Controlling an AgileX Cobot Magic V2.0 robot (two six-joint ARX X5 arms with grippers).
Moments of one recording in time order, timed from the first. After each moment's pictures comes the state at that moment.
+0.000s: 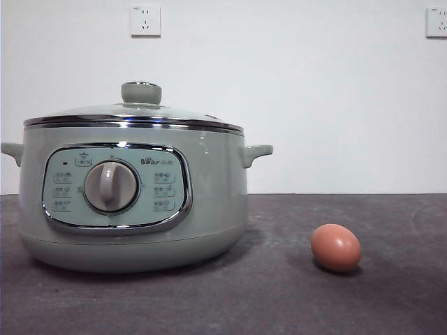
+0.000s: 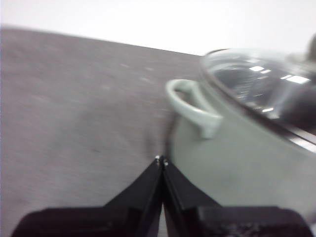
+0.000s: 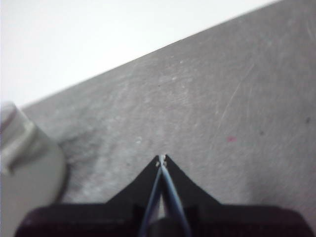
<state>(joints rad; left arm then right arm) -0.12 0.00 0.02 -0.18 0.05 -0.28 0.06 0.01 0.02 -0.16 -0.13 0.42</state>
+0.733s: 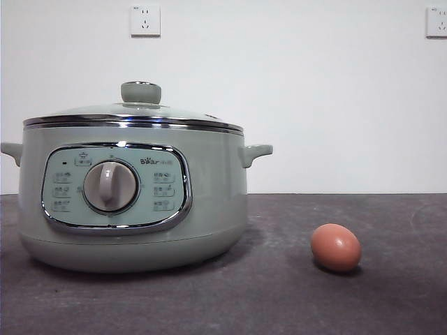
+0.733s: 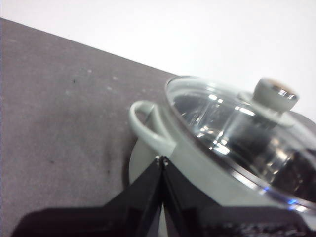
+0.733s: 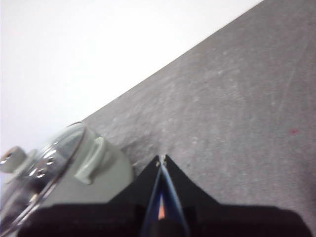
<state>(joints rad) -0.12 0.01 0.11 -0.21 0.11 -0.39 0.06 0.05 0.13 -0.19 -0.28 0.59</state>
